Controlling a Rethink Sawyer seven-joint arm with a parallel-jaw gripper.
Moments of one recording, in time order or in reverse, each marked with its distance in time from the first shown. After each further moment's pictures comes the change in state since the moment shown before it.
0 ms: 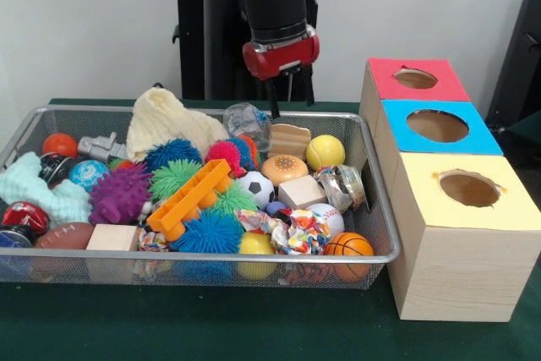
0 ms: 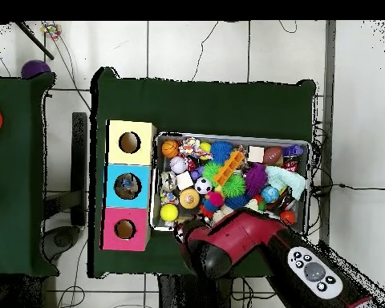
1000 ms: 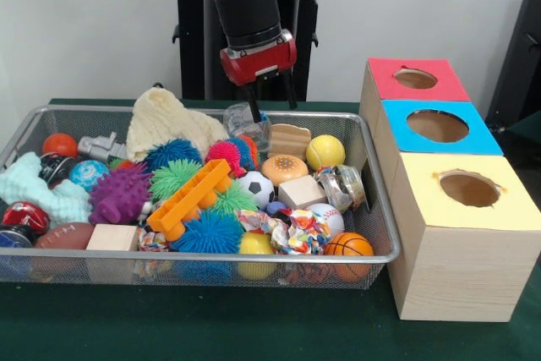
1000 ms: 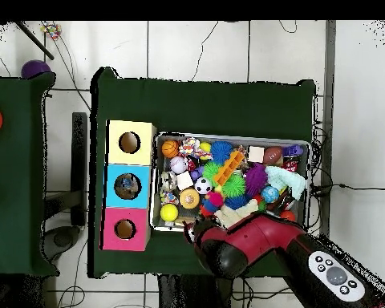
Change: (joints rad) arm -0.109 0.059 0.042 0.000 -0.013 0.000 -0.007
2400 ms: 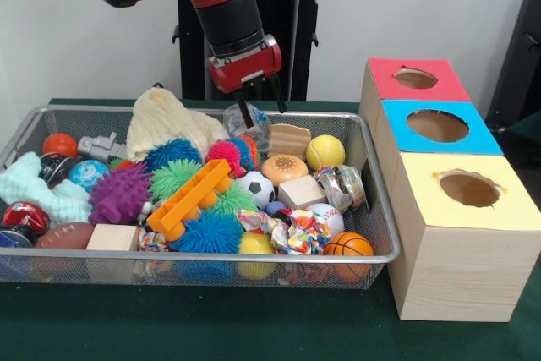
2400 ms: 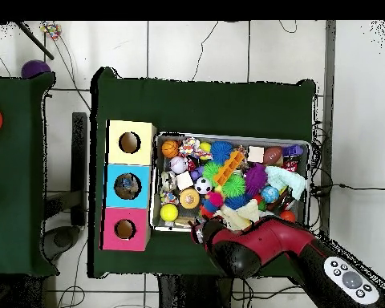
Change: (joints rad) arm -0.134 0.095 0.059 -0.002 -0.039 0.005 -0.055
